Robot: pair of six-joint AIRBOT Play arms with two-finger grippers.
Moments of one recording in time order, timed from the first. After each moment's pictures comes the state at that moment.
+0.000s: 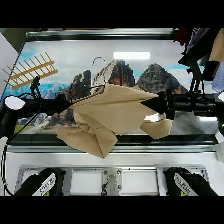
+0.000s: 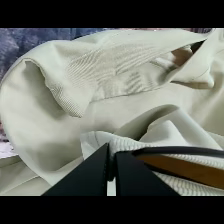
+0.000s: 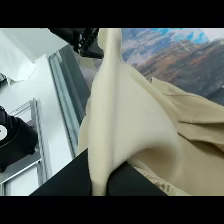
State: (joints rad) left arm 0.12 -1.03 0.84 0.90 -1.04 -1.55; right arm -0.13 -0.99 0.92 -0.21 1.47 0.41
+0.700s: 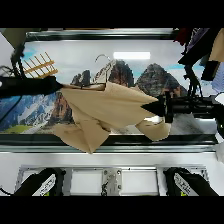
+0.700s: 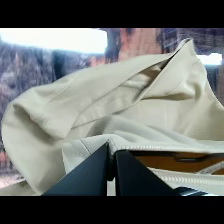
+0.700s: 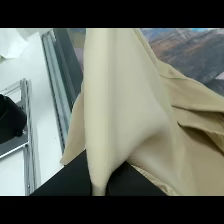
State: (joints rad) left arm 0.05 -1.03 1.28 1.04 -1.22 -1.52; right arm -0.13 -0.99 0.88 -0.23 1.48 0.27
